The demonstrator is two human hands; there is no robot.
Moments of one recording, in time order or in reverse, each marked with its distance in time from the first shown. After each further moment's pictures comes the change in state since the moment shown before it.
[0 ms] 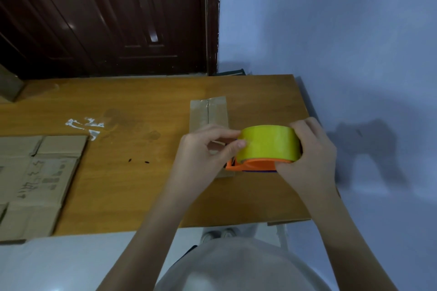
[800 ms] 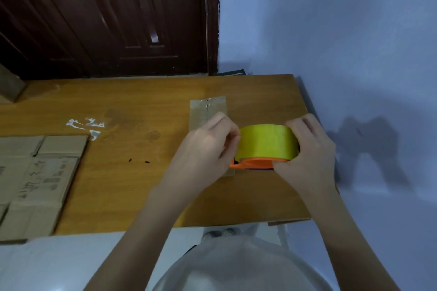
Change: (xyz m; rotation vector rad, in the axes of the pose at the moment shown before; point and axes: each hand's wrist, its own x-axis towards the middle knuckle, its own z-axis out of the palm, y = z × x) left_hand 0.011 0.002 -0.003 0.513 -0.086 0.398; right_hand 0.003 -0.001 -0.002 -0.024 0.006 -0.059
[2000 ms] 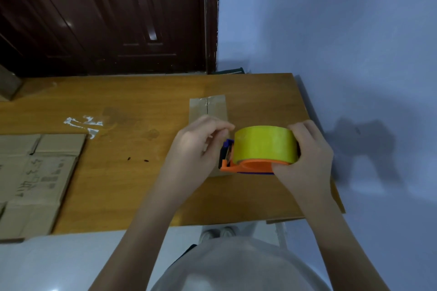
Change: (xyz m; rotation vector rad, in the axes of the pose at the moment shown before) left_hand -0.012 -0.005 -0.005 -0.243 0.087 -0.193; right_hand -0.009 -0.007 0.005 0.110 0.075 0.058
